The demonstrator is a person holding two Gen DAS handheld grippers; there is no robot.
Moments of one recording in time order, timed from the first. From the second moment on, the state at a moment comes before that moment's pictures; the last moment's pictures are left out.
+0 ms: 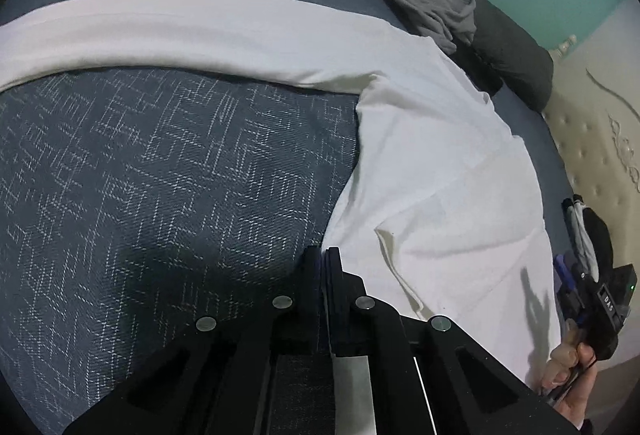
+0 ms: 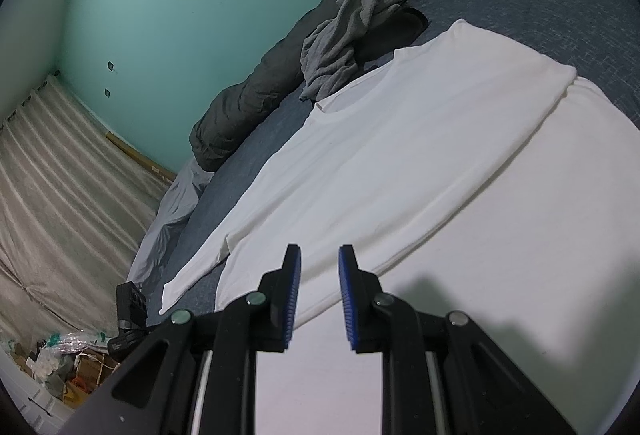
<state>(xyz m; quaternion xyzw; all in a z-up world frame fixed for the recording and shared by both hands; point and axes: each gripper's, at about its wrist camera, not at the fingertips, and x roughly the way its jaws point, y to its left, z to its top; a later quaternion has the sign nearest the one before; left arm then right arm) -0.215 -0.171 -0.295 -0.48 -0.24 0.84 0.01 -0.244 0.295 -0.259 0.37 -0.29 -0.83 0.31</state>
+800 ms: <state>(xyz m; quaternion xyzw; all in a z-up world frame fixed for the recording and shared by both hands) -0.167 -0.266 -0.264 -0.44 -0.24 0.85 -0.13 -0.251 0.304 -0.248 0.35 -0.32 -0.82 0.31</state>
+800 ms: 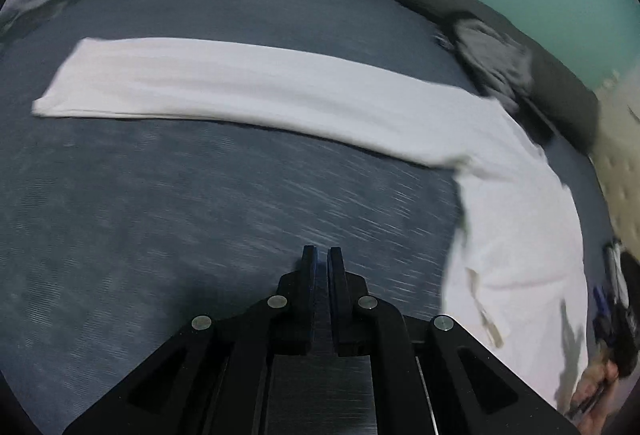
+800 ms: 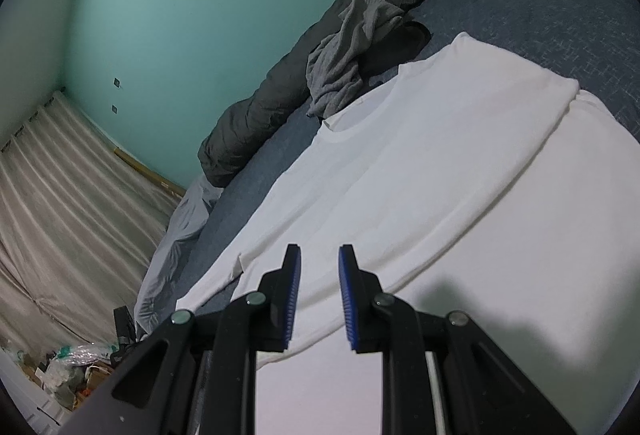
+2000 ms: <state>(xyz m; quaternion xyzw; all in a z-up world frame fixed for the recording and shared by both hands) -0.156 -0.511 -0.287 -0.36 -0.36 0.81 -0.30 -0.256 0.290 -0.243 0.35 -0.28 -0.84 0.31</state>
